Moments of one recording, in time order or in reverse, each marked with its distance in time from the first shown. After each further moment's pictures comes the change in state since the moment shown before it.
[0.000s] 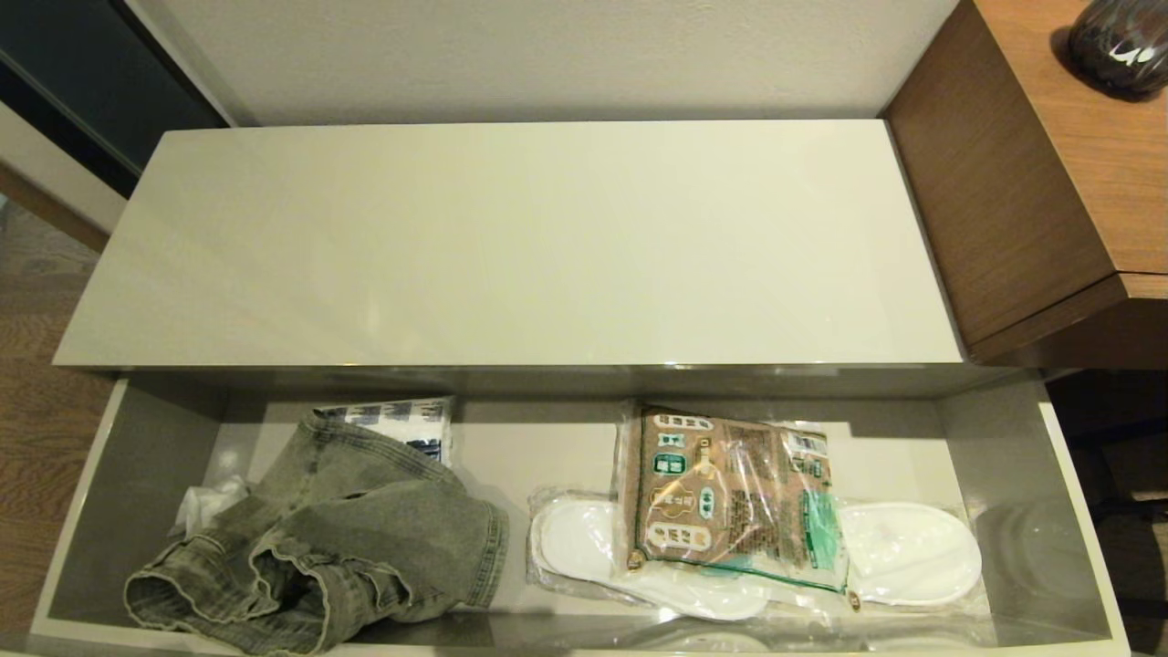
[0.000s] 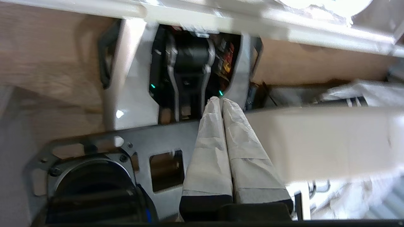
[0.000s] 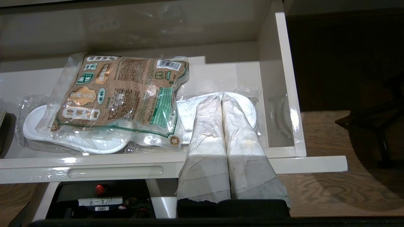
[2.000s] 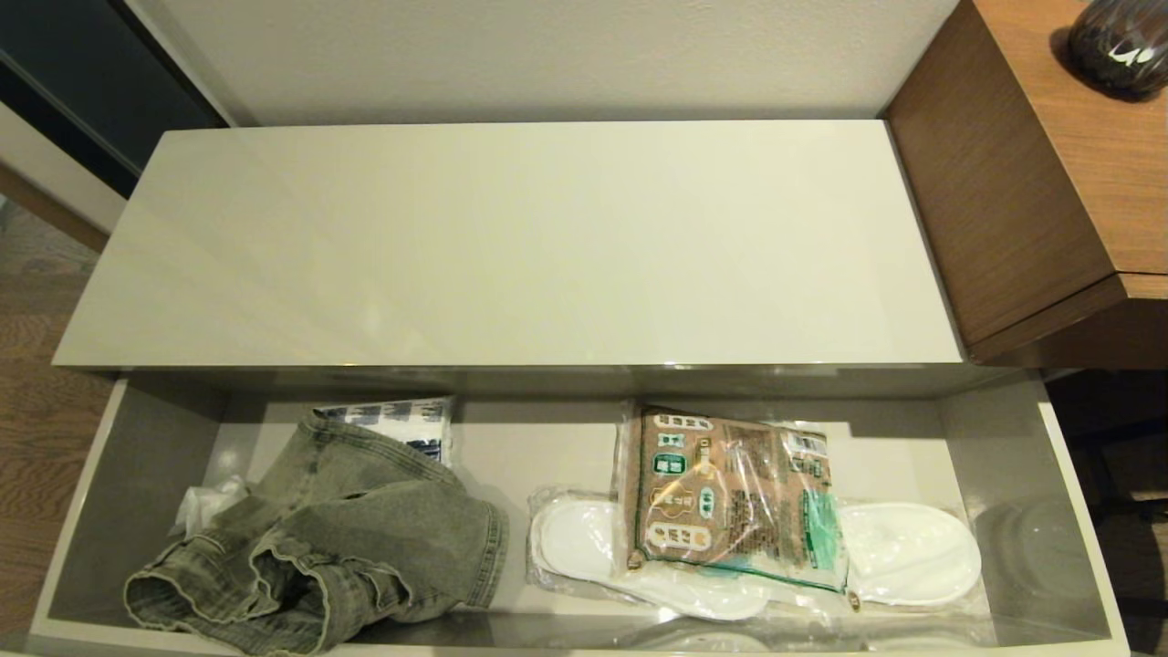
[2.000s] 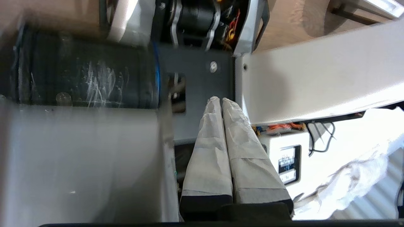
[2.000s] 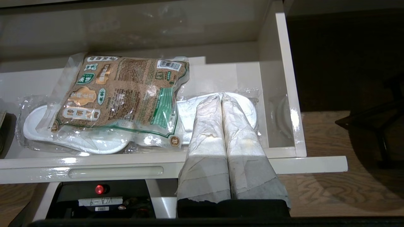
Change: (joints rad) left arm 0.088 -0.308 -0.203 0.574 -0.024 -0.012; right arm 0.000 0.000 0.000 -0.001 0.000 0.000
